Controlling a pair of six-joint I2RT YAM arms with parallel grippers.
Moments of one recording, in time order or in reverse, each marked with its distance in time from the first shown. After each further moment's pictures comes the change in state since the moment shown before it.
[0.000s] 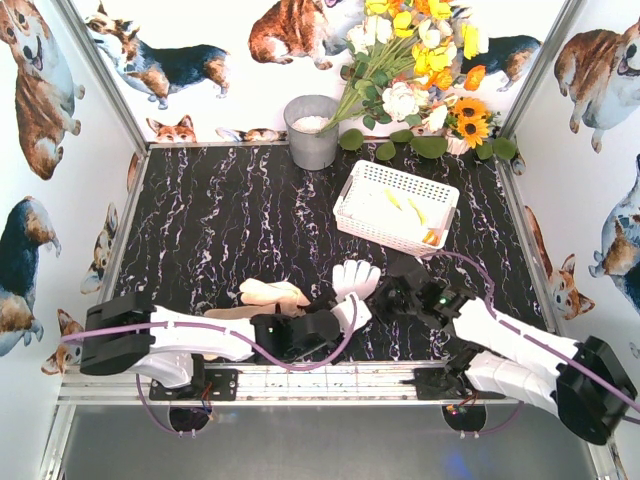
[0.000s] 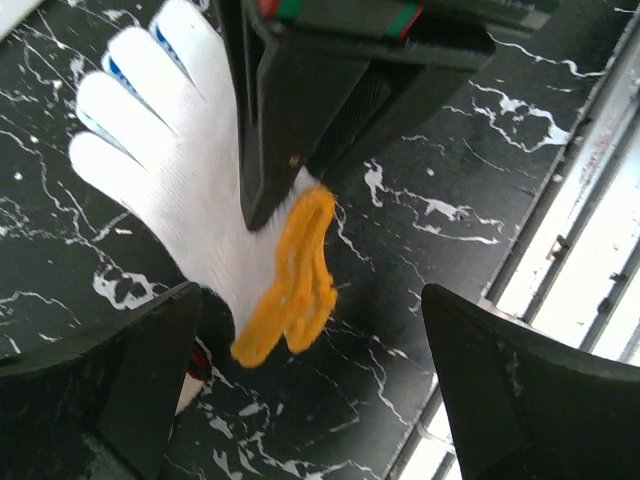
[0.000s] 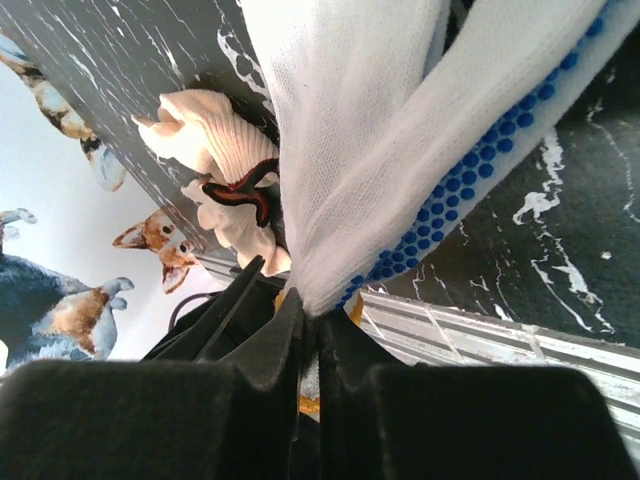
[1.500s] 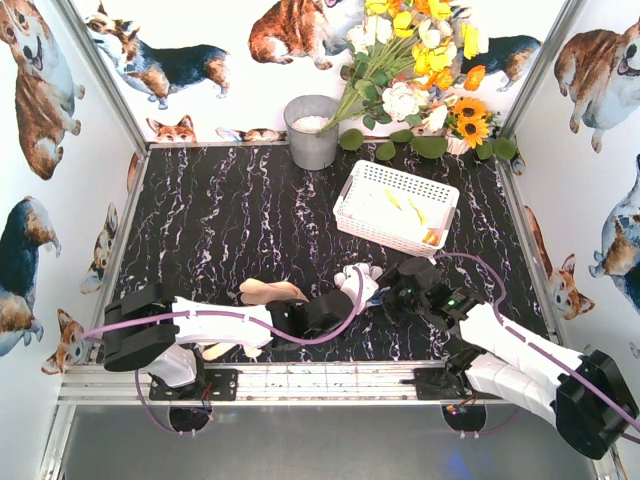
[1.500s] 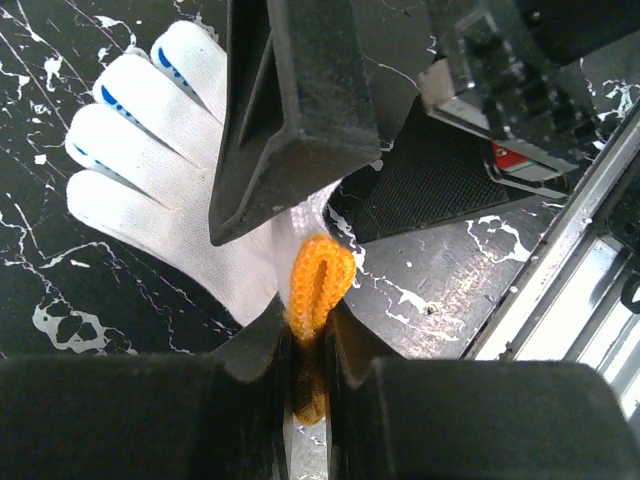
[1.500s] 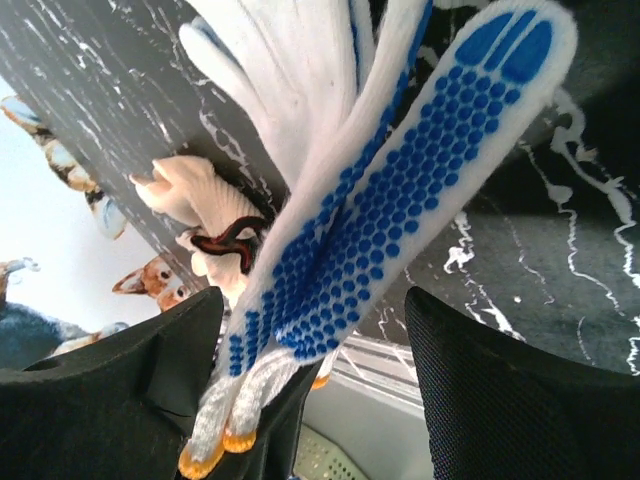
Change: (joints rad) left arm 0.091 0.132 0.126 0.039 0.053 -0.181; right arm -0.105 -0.051 -0.033 -0.034 0.025 -0.064
